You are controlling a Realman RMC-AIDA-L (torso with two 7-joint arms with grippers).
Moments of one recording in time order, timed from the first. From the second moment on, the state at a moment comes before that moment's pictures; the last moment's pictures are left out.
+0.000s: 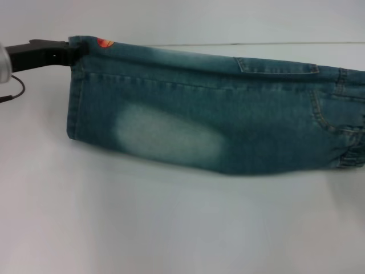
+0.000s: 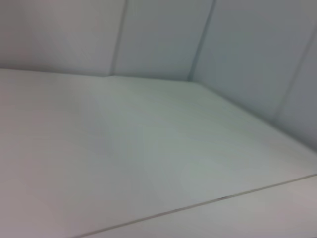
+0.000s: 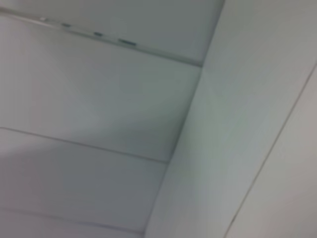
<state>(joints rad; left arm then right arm) -0.70 -2.04 0.59 0.74 2.12 1.13 -1.82 0.41 1.96 -0.01 -0.33 -1.94 -1.40 2.14</state>
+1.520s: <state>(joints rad) -0.60 -2.16 0.96 0.89 2.27 0.69 -1.89 0.39 2.00 -0.02 -0.34 -1.94 -1.26 1.96</state>
